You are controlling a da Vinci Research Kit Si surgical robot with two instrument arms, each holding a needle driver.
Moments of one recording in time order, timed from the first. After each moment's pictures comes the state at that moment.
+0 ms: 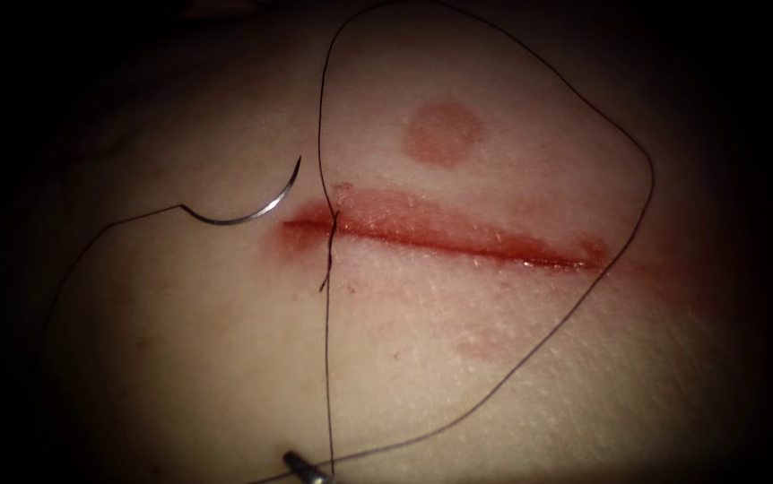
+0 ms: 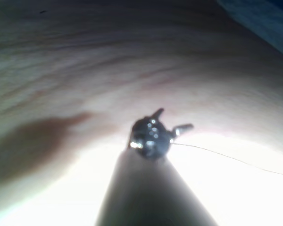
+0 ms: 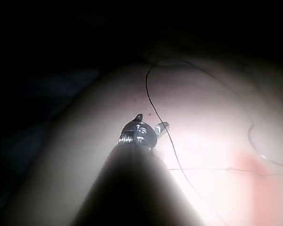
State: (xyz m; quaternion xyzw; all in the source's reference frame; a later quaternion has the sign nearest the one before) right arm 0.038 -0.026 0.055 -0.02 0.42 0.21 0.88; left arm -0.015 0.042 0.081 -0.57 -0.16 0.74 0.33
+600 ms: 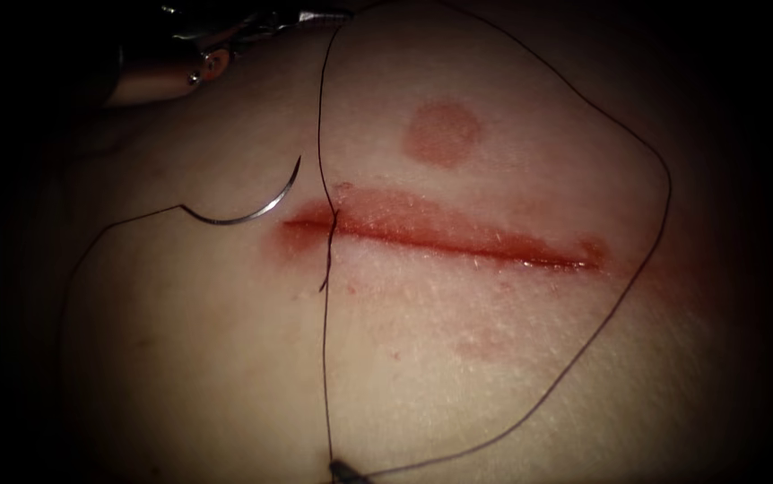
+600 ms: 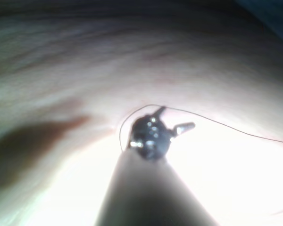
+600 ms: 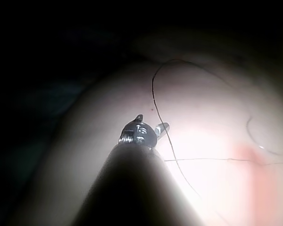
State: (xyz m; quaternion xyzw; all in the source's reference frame) right arm 0.034 -0.025 0.051 -0.02 0.41 0.23 0.89; left arm -0.010 0.034 0.075 -0.60 -0.19 0.71 0.31
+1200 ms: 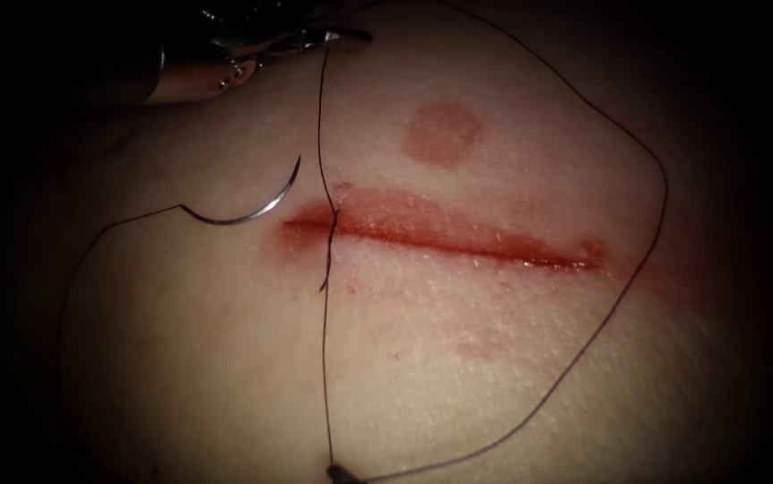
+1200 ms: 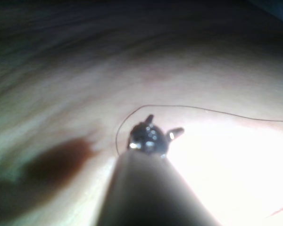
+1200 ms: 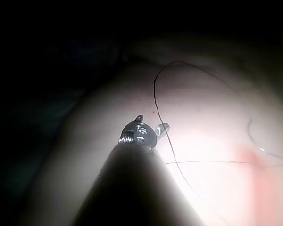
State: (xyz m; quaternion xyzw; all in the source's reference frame) right arm 0.034 -0.025 0.051 -0.03 0.40 0.23 0.89; left arm -0.015 0.035 0.082 -0.45 -0.11 0.81 0.36
